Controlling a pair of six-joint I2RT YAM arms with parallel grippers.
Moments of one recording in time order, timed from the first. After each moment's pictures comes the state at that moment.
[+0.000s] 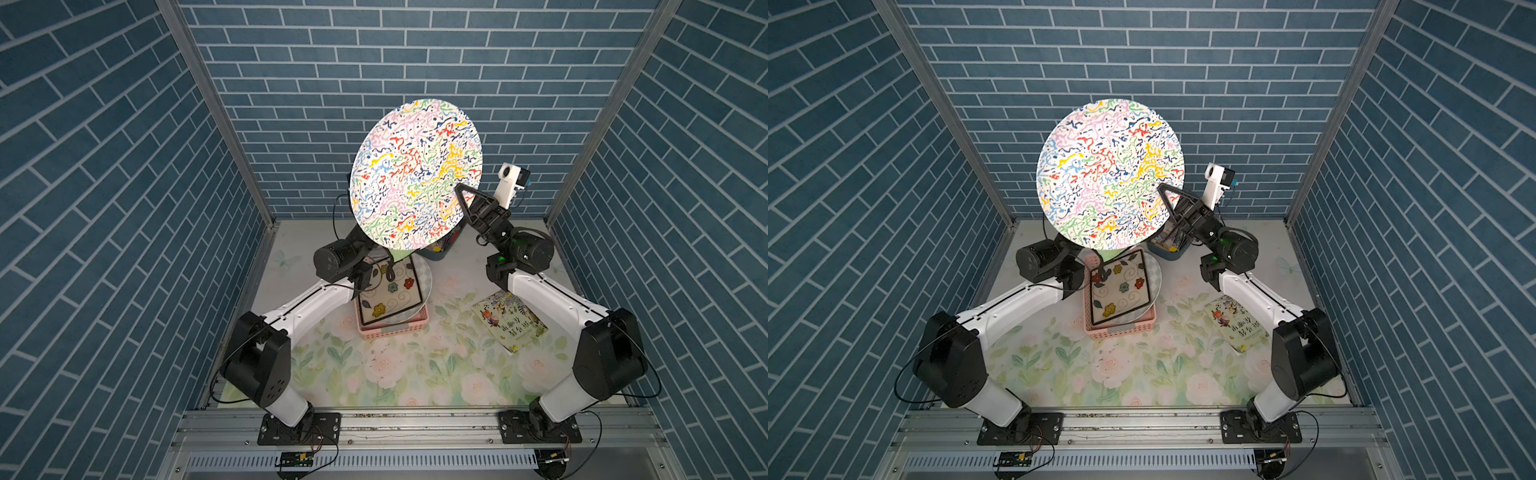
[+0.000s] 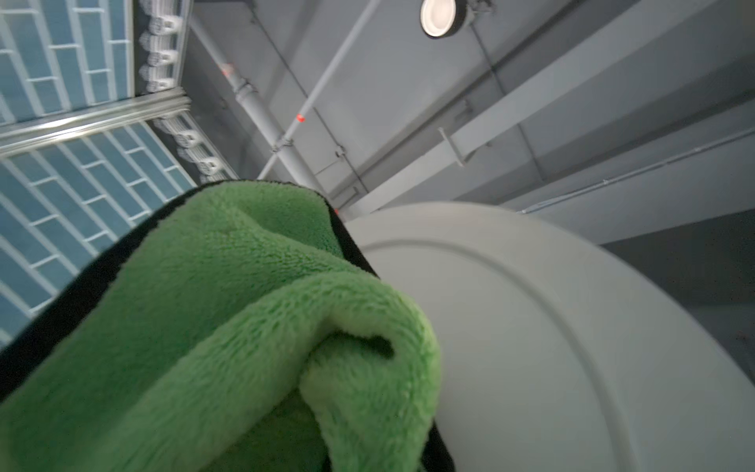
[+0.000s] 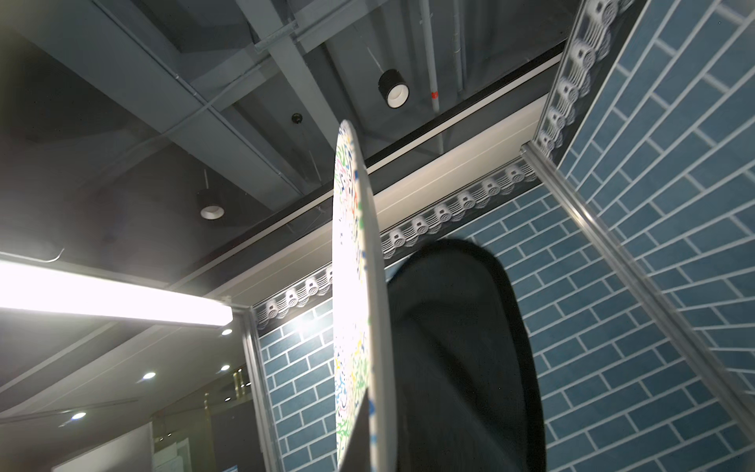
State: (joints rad) left arm -0.56 1.56 1.16 1.48 0.44 -1.82; right arm 0.47 1.60 1.26 1.44 -0.63 1.42
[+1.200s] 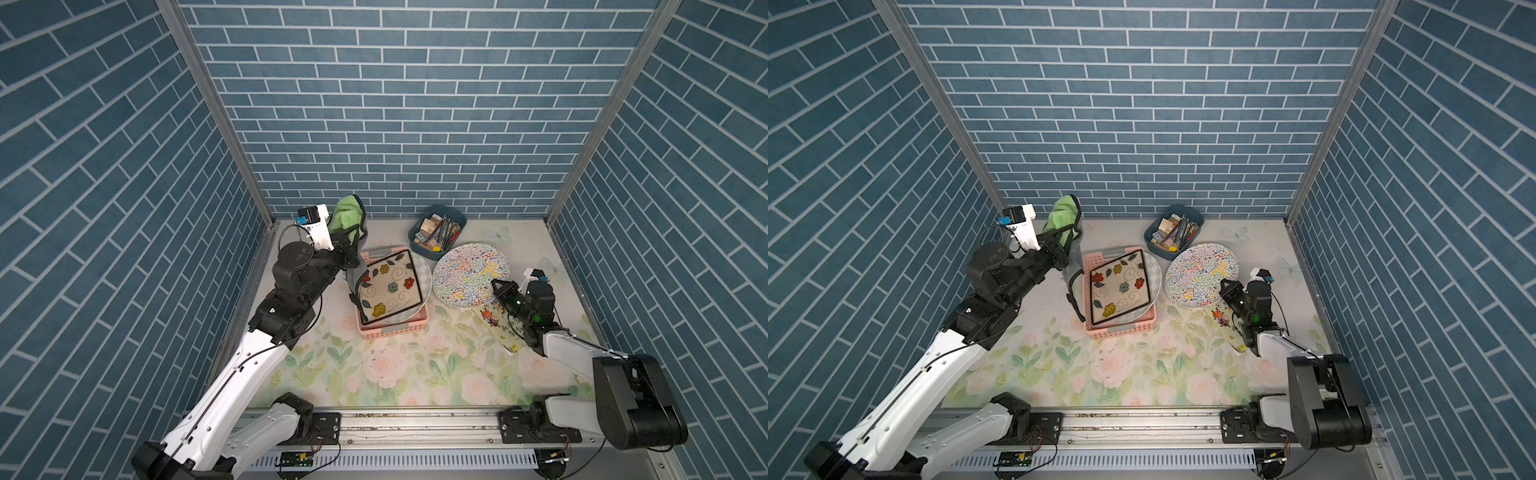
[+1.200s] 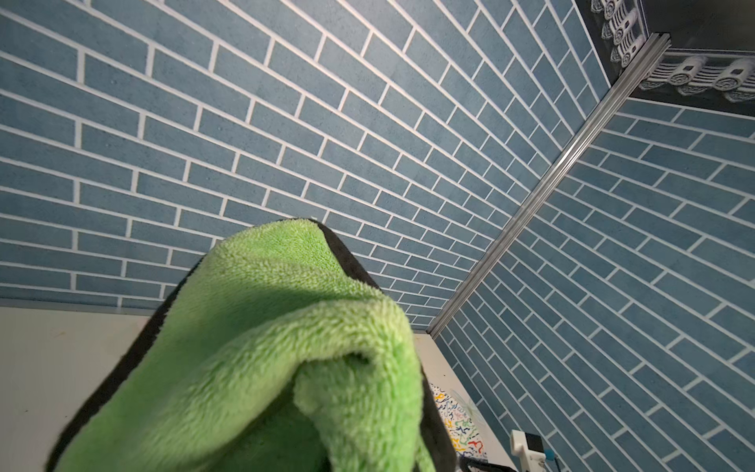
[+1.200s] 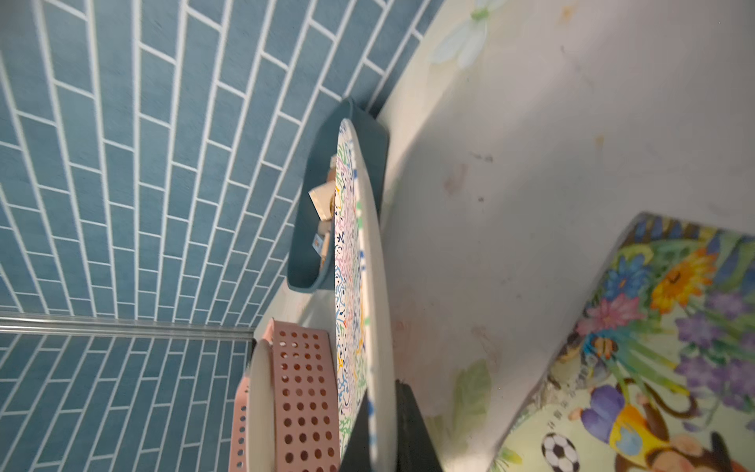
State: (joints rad) left arm -0.44 0.98 1.03 -0.04 0.04 -0.52; right arm 0.17 1.32 0.39 0.53 -0.24 0.99
